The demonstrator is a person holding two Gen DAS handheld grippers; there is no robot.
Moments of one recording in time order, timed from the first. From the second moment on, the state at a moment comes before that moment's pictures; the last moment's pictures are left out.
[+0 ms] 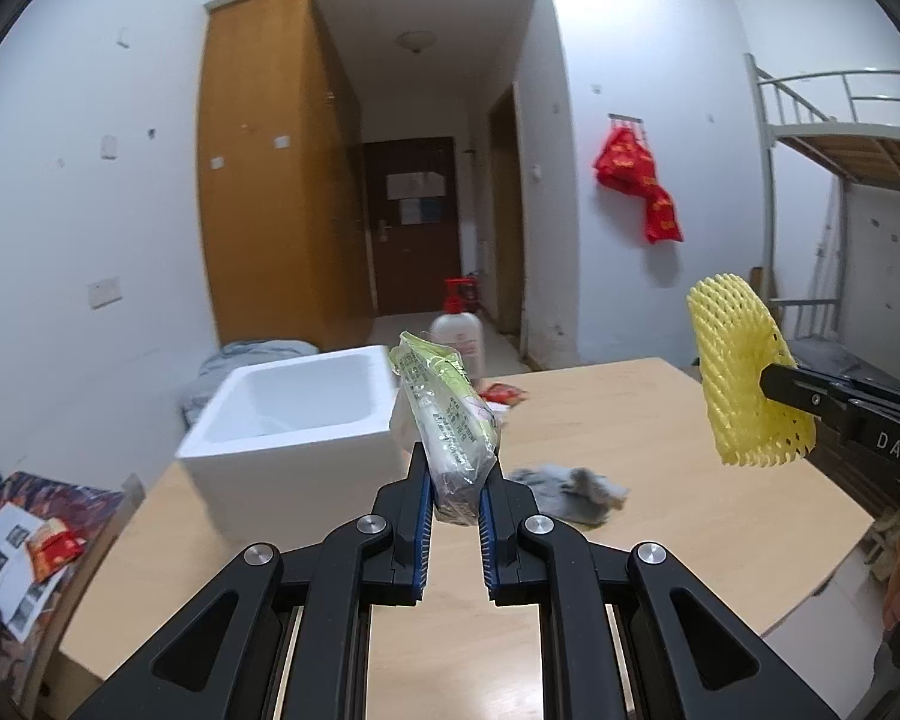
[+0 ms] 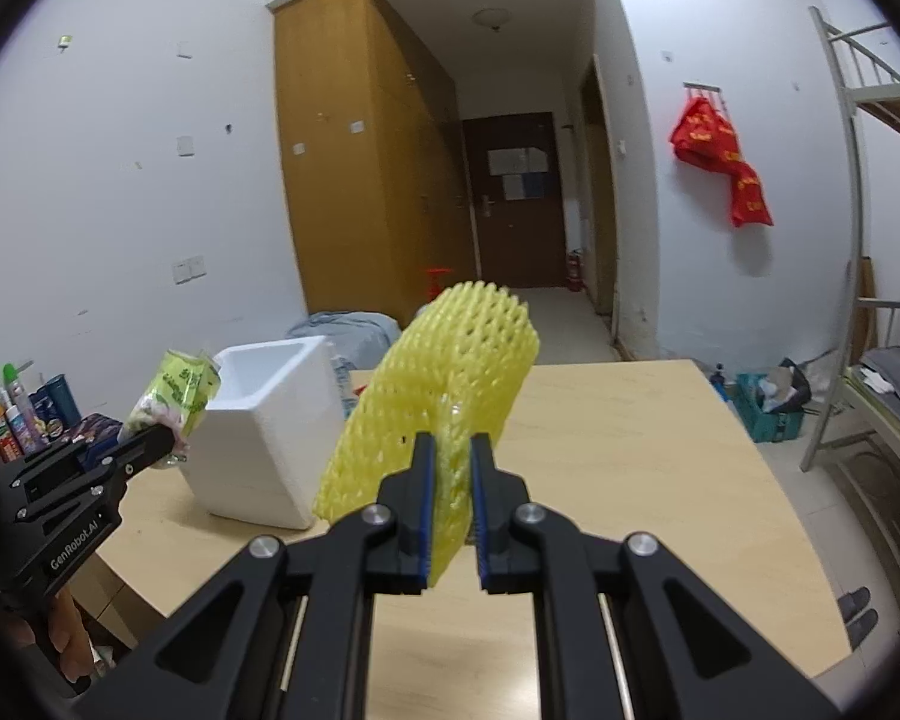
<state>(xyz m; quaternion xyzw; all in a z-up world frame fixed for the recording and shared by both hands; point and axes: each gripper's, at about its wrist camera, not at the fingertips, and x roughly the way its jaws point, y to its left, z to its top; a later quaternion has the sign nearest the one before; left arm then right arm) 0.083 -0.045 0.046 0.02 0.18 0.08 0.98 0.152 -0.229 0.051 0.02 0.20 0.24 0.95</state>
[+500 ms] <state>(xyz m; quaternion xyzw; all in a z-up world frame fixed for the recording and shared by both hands) 0.047 0.016 0.048 0.00 0.17 0.17 0.97 0.146 -0.164 0.051 0.00 0.18 0.33 0.92</state>
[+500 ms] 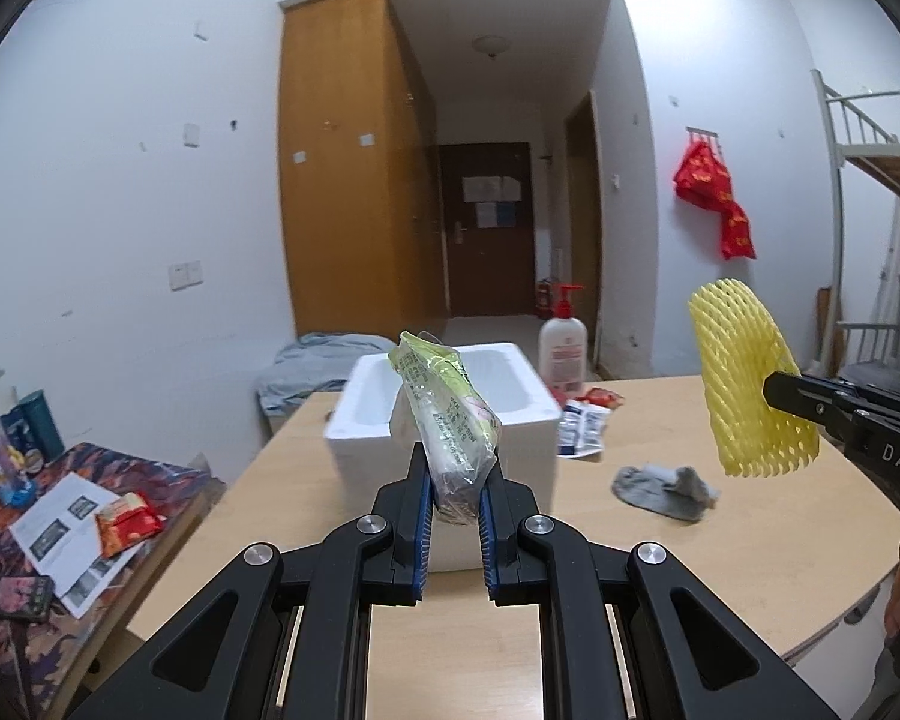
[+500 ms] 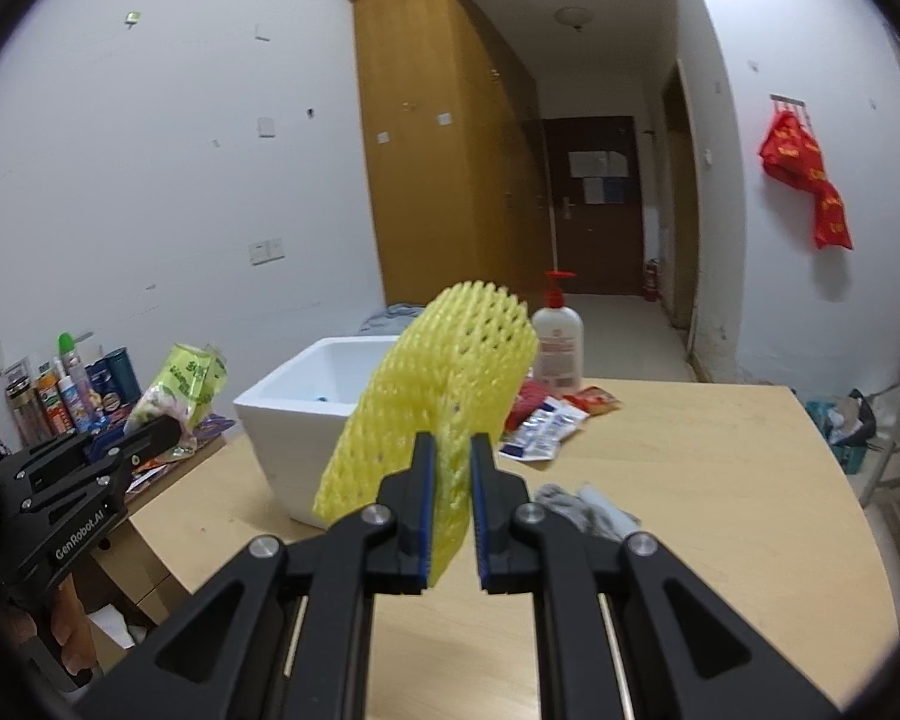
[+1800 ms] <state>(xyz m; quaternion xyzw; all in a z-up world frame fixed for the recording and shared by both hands) 0.080 0.080 0.060 -0.02 0.17 0.20 0.97 0.178 -0.077 0.066 -0.04 0.19 0.40 0.90</state>
